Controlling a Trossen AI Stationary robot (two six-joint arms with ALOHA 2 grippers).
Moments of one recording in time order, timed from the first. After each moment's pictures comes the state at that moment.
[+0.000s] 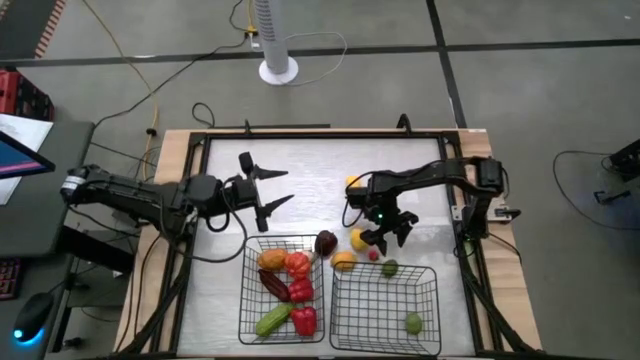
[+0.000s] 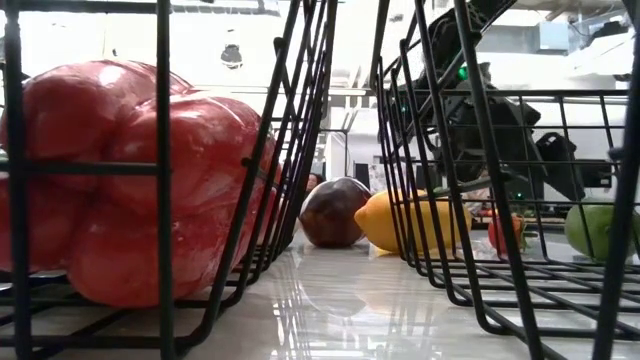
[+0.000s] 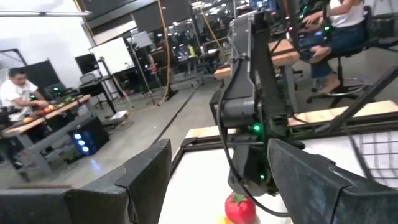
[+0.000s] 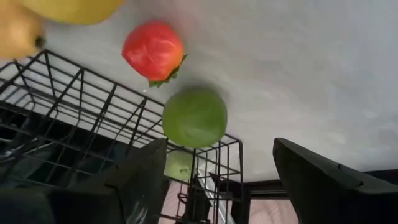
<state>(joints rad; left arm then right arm) -0.12 1.01 0.79 0.24 -0.43 0.28 -0.15 1.84 1.13 -1.19 -0.68 0.72</state>
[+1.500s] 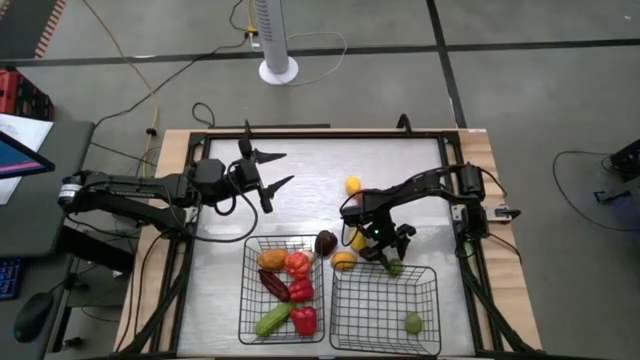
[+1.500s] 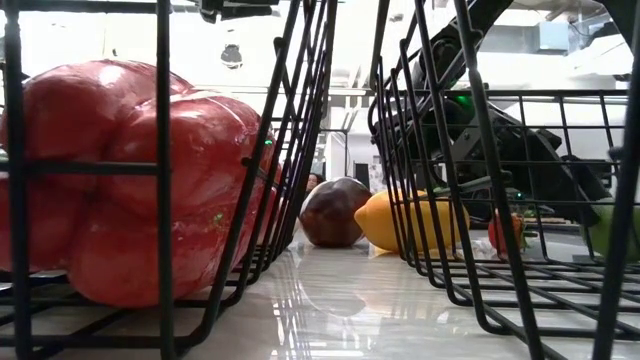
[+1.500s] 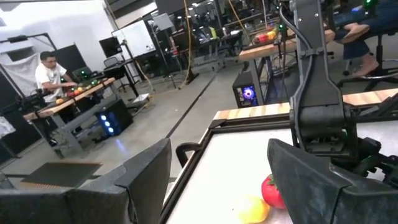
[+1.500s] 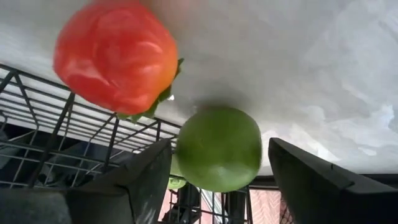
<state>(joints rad) 0.05 1.01 0.79 0.19 -0.37 0.29 -0.05 1.99 1.13 -1.15 -0.73 0.74</state>
